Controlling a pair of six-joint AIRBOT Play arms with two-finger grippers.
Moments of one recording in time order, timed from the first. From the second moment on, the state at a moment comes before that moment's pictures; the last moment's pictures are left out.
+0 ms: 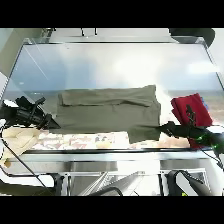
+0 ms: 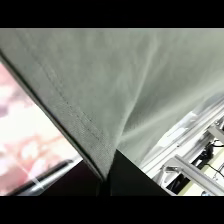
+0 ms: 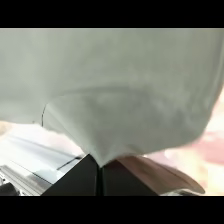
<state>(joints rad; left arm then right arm) 0.43 -1.59 1.07 0.98 -1.57 -0.99 -0.45 -0.97 0.46 -0.57 1.22 0.97</state>
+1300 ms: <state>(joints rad) 0.17 -2.09 1.93 1.10 -1.57 -1.16 -0.20 -1.82 1.28 -0.47 0.95 0.82</state>
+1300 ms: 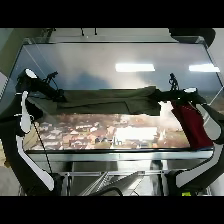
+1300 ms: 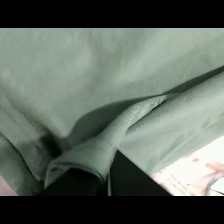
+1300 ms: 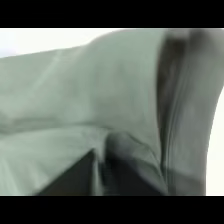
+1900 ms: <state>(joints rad) 0.18 -2.02 2.00 1.05 -1.56 -1.25 -0.26 -1.83 1.45 -0.75 1.14 1.02</state>
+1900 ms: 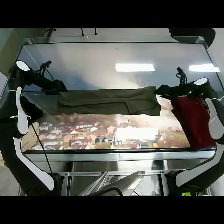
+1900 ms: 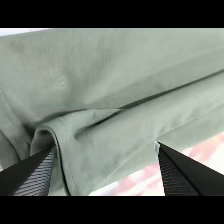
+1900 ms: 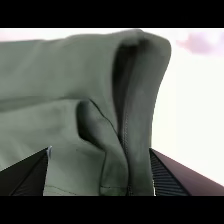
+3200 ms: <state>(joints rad) -0.48 -2.17 2.00 1.04 -1.12 -1.30 -0.18 -1.74 1.86 -0.64 1.55 1.14</state>
